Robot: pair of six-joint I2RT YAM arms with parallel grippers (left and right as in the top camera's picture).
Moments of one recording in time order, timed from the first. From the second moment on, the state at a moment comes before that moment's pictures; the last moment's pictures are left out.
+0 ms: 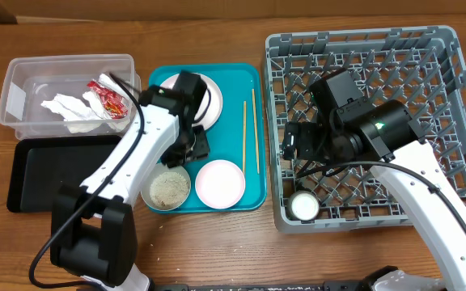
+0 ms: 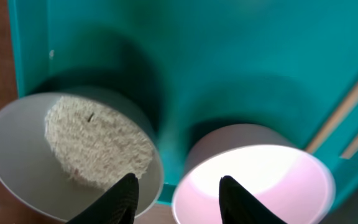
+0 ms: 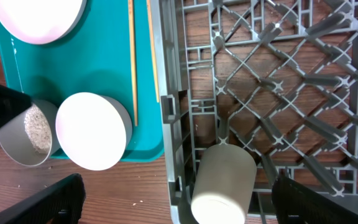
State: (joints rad) left arm -0.33 1.77 1.38 -1.18 0.01 -0.63; right arm 0.46 1.45 1.48 -1.28 -0.08 0.54
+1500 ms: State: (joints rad) left arm -0.25 1.77 1.41 -1.29 0.13 -0.44; right arm 0.46 1.45 1.48 -1.28 -0.08 0.54
